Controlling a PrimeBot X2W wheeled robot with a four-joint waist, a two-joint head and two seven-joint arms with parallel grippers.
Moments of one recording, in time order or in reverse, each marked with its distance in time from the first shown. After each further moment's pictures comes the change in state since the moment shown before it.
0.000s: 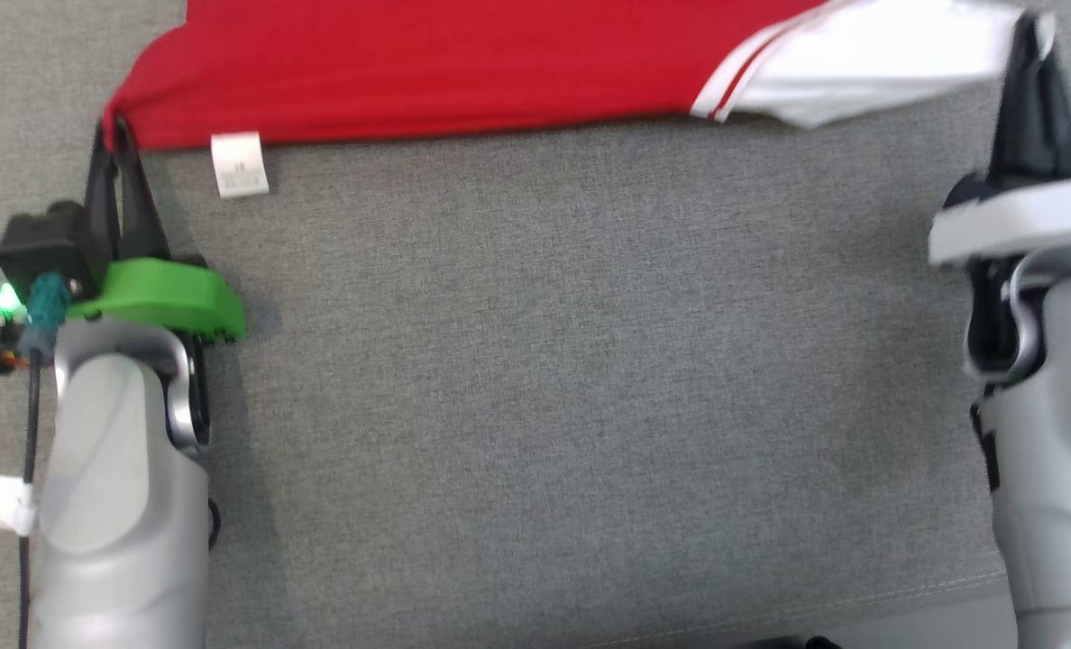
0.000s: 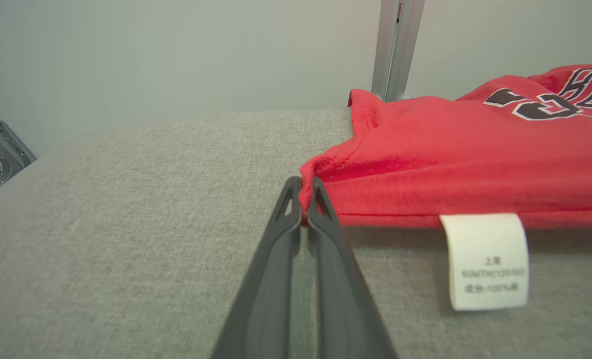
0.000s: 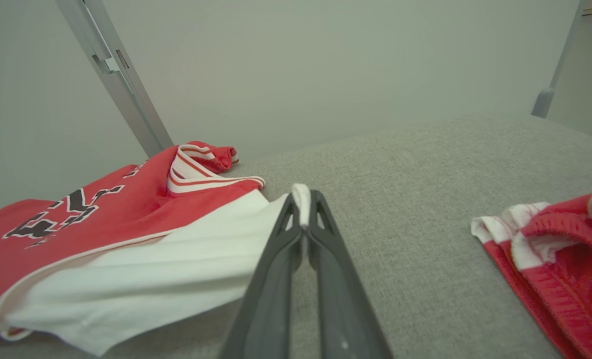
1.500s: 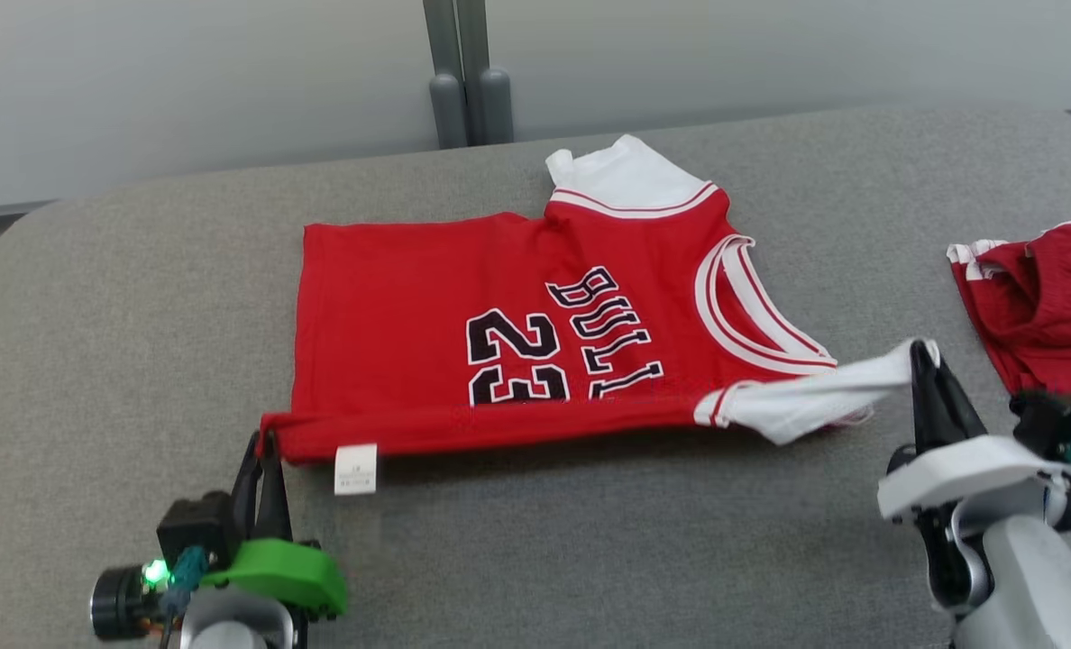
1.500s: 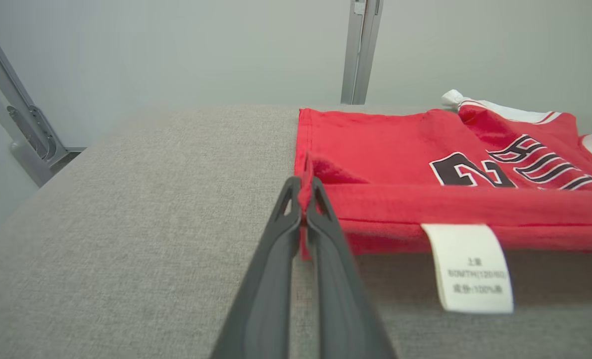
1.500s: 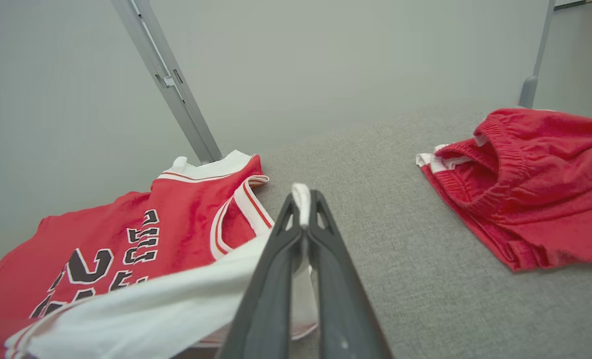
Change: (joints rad) left arm 0.548 -0.054 -0.118 -0.132 -0.085 0.000 0.001; right arm 0.451 0.006 0.095 0.046 0.060 -0.001 -0.001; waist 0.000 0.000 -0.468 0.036
